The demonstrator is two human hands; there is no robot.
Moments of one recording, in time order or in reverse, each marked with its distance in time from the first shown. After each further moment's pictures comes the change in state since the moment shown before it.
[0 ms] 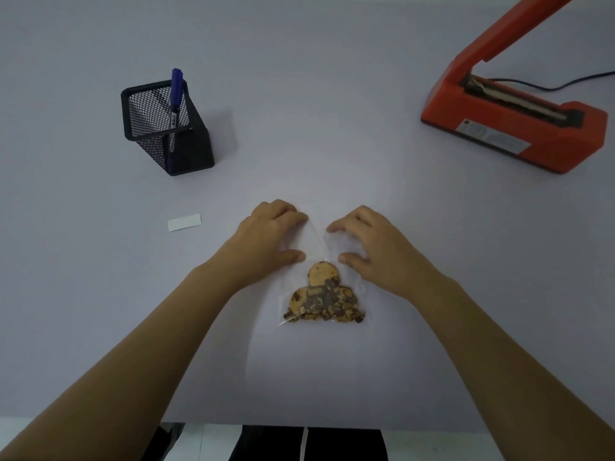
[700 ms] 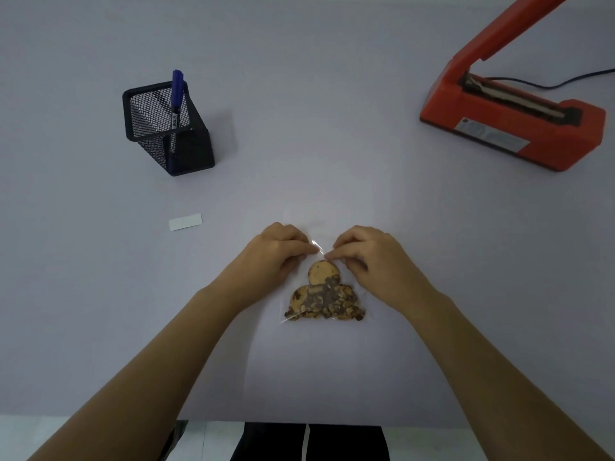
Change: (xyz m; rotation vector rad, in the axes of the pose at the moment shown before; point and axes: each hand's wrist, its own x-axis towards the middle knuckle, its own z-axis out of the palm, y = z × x) left_hand -0.016 -0.003 0.022 -0.029 0.147 0.277; right_hand -0.011 0.000 0.017 0.029 0.095 -0.082
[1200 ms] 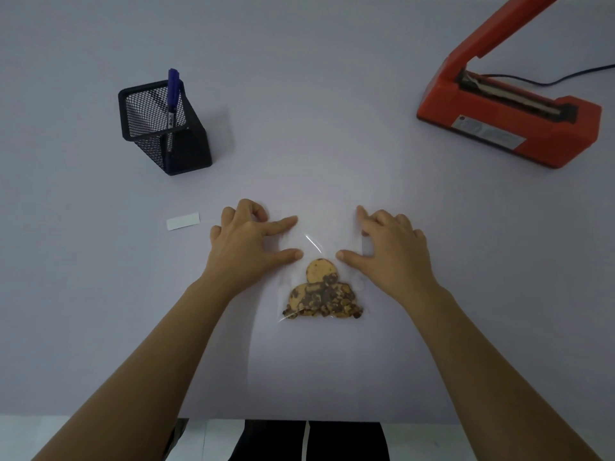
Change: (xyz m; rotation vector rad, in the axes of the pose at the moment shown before) left_hand 0.003 -0.003 -0.010 0.080 -0.016 -0.499; right_hand 0.001 -0.004 -0.016 -0.263 -0.018 0.417
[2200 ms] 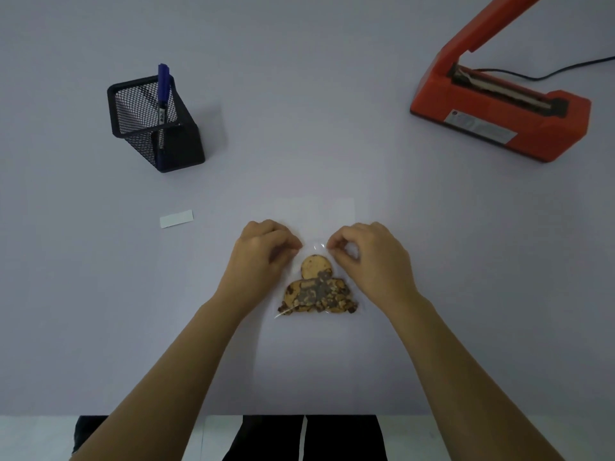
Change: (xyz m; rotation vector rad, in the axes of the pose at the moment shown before) left_hand -0.016 0.015 0.024 -0.303 0.178 0.144; right_hand -0.017 -0.013 0.012 0.268 0.123 -0.062
